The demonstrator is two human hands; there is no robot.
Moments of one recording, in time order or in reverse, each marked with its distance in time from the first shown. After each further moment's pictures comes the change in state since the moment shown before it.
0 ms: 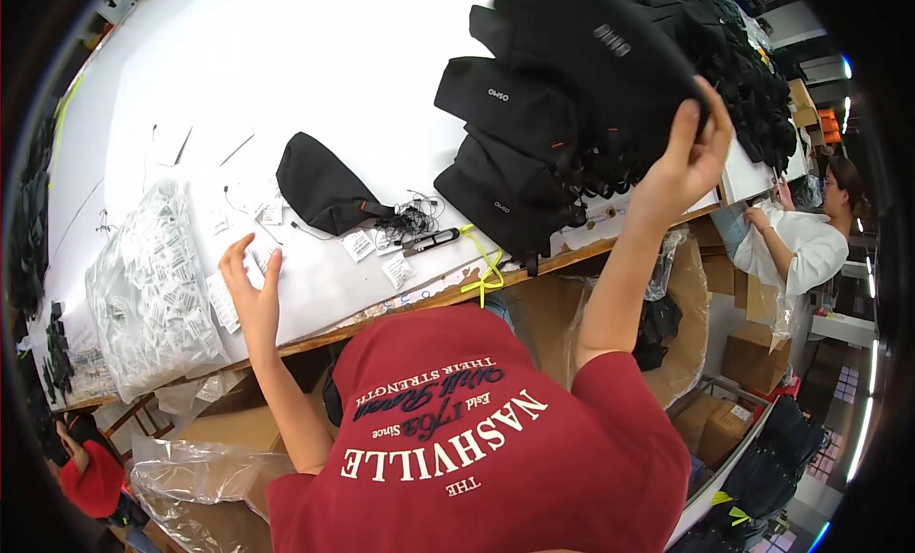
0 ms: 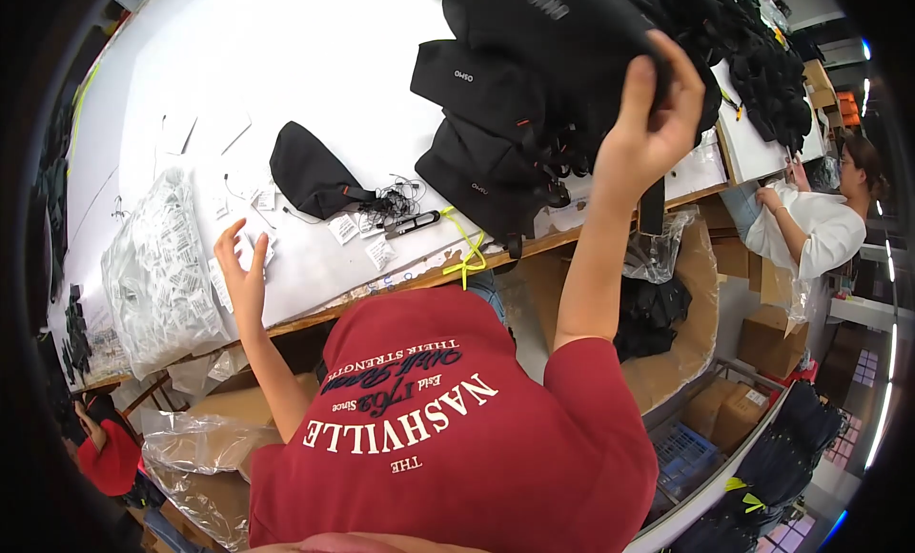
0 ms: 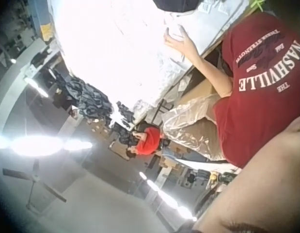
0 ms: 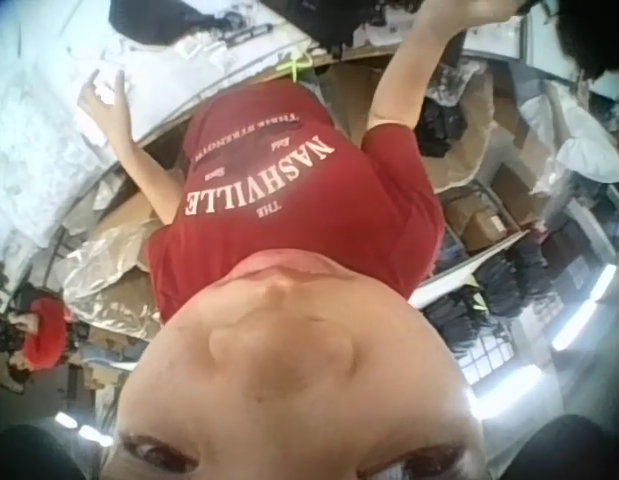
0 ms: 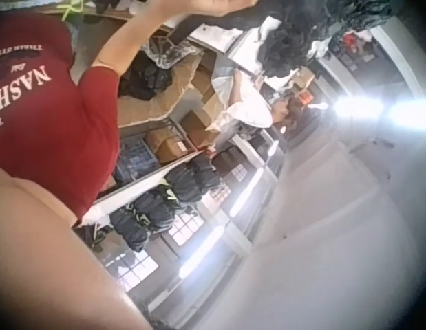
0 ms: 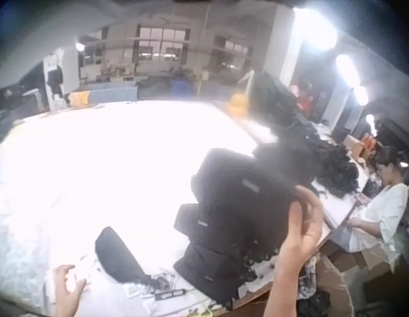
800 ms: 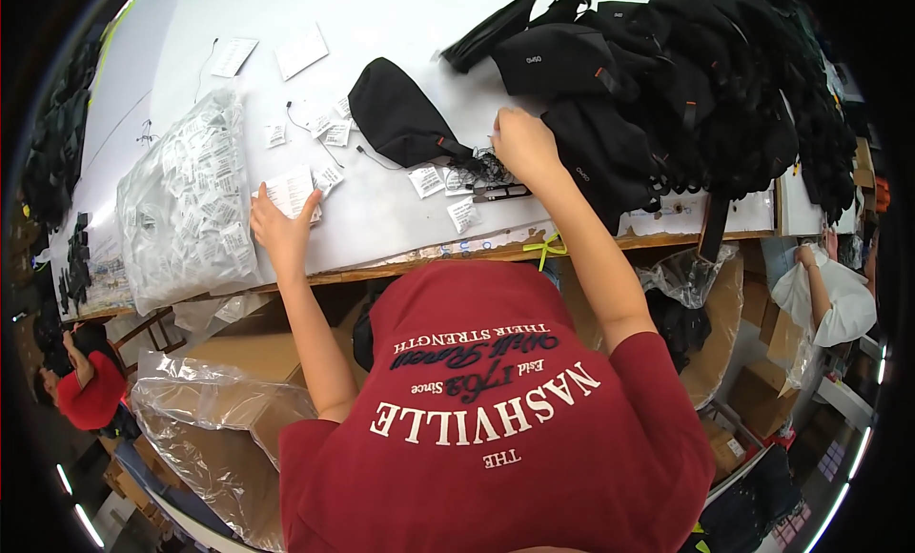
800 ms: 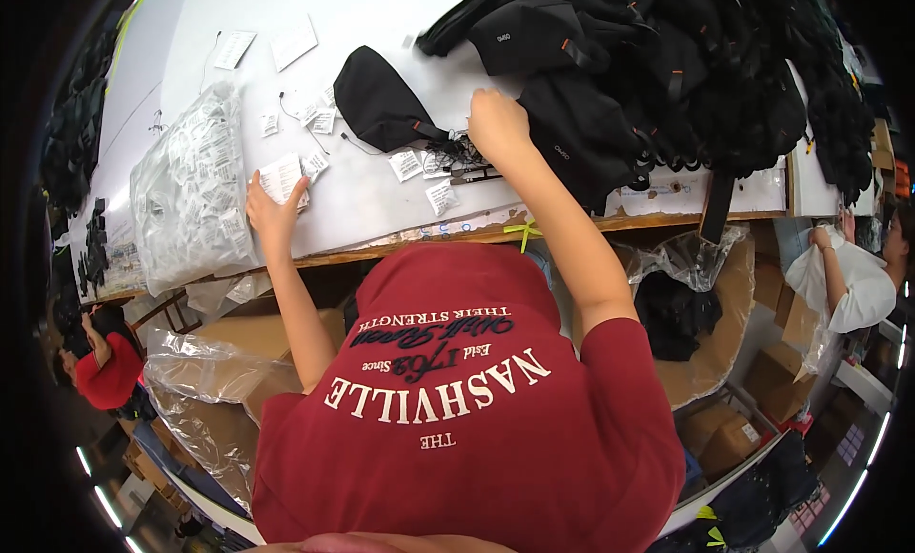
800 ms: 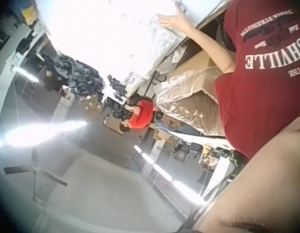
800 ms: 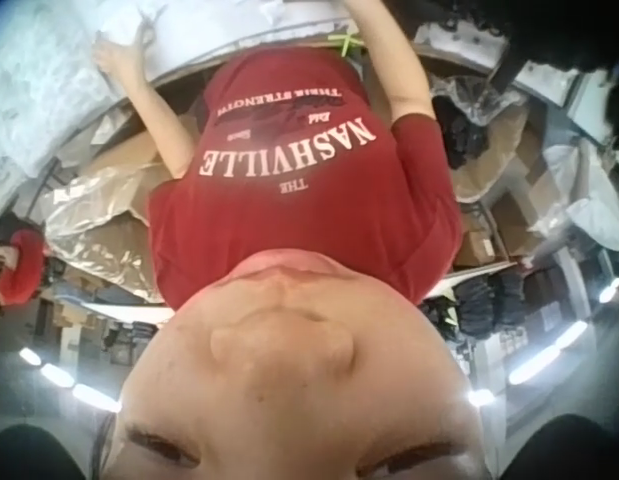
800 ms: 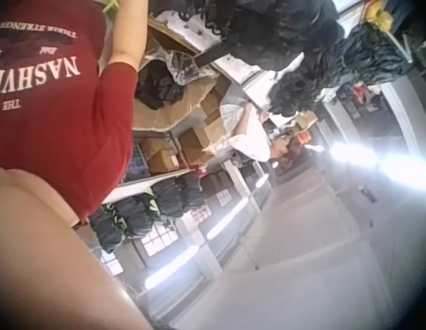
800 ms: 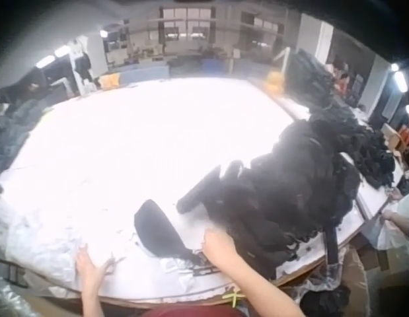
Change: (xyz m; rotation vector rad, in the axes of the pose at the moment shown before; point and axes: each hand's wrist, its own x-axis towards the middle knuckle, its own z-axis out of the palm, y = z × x) left_hand -0.008 -0.080 -0.006 0.564 0.197 -0.284; right_hand -0.187 0.074 0.083 -0.665 -1.313 0.214
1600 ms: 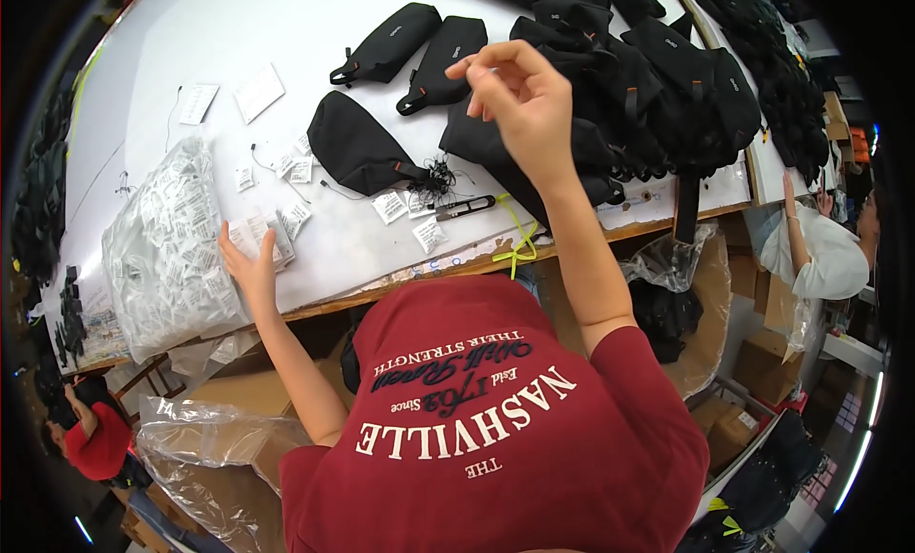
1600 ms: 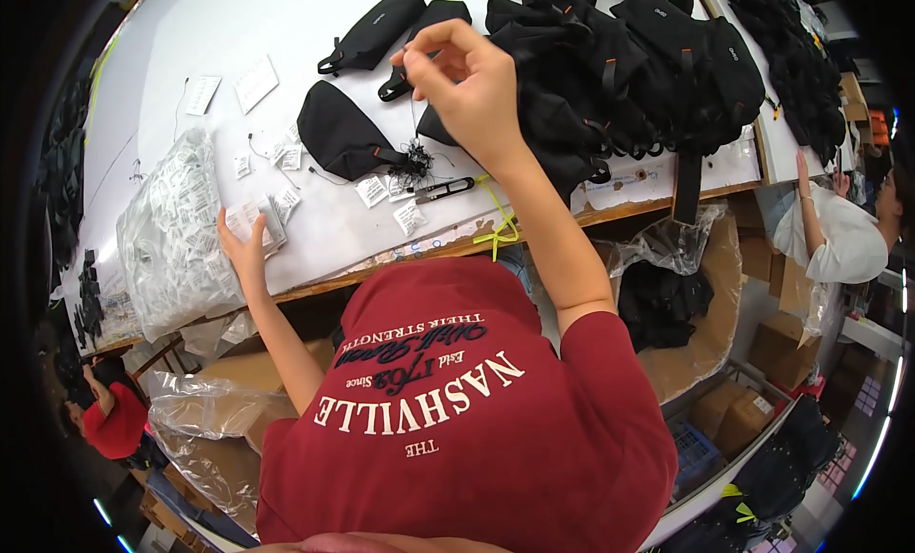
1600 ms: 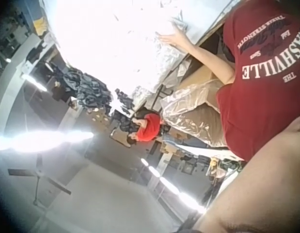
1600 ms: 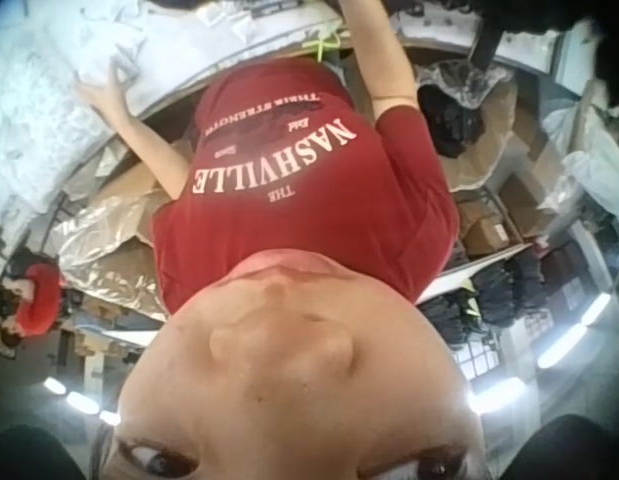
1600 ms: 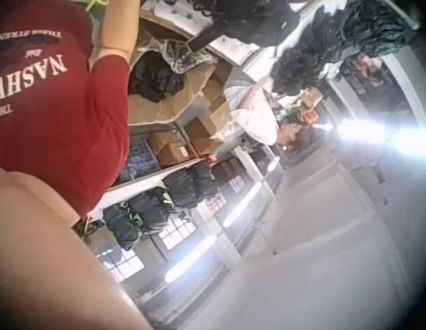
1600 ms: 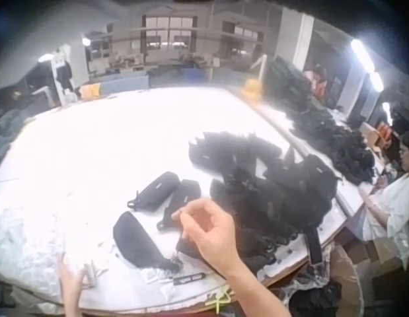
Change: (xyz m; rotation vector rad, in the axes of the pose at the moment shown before) left_hand 0.013 -0.013 -0.003 -0.374 0.006 -0.010; right_hand -0.009 -0.047 -0.117 1.186 0.432 -0.204
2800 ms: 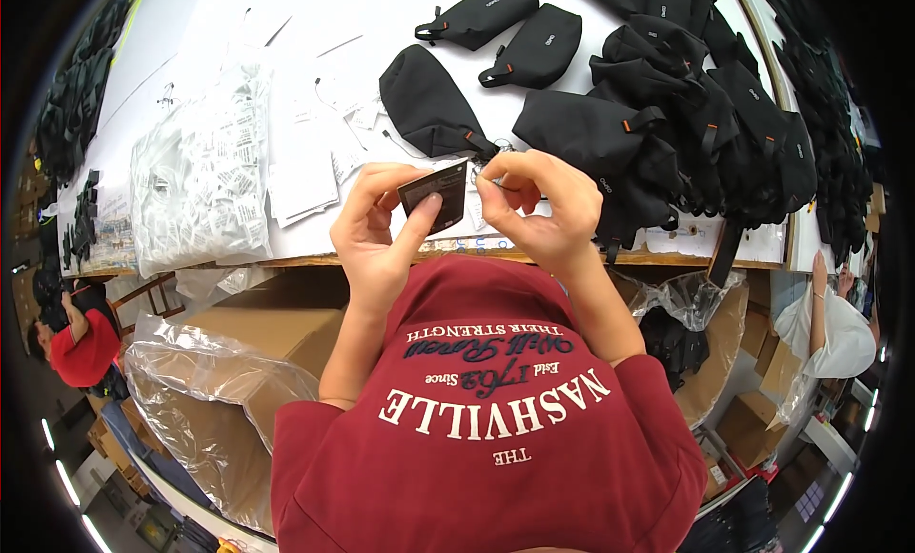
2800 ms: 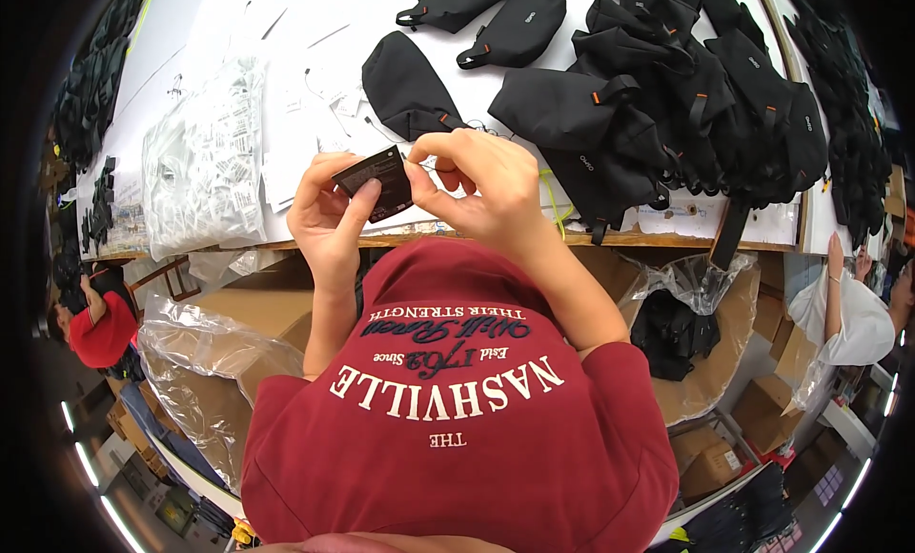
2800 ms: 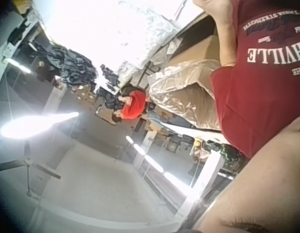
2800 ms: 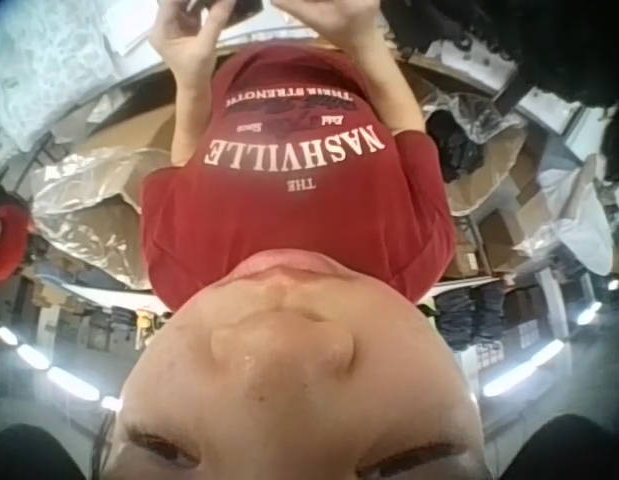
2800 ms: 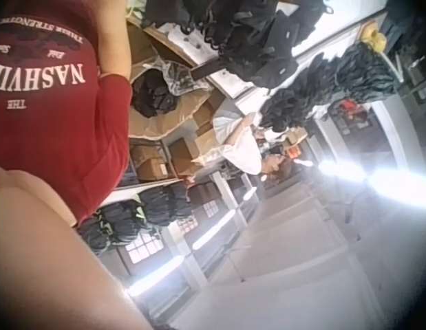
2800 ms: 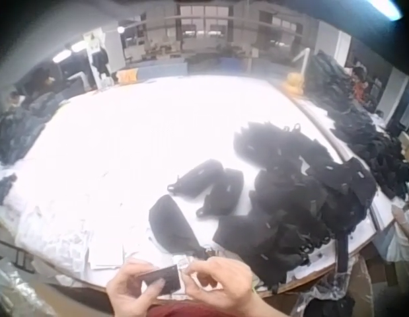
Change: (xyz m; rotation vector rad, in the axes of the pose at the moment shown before) left_hand -0.097 0.177 -0.017 -1.034 -0.269 0.354; right_hand -0.070 -0.011 0.037 -0.387 -0.263 -0.390
